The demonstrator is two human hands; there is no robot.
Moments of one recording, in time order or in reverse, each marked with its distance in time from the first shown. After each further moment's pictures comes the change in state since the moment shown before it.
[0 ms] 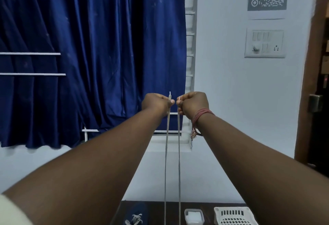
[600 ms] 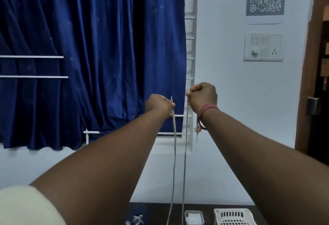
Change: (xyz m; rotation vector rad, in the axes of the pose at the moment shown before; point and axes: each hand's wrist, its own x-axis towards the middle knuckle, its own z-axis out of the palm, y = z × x) left_hand 0.004 0.007 0.007 -0.002 0.031 -0.058; right_hand 0.006 -0.023 -0.018 -0.024 0.228 -0.150
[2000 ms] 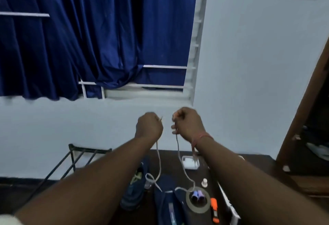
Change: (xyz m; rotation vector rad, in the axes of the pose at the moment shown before) left_hand -0.049 -0.227 -0.001 0.627 -0.087 0.036; right_hand -0.139 0.178 0.006 -0.158 -0.471 0.264
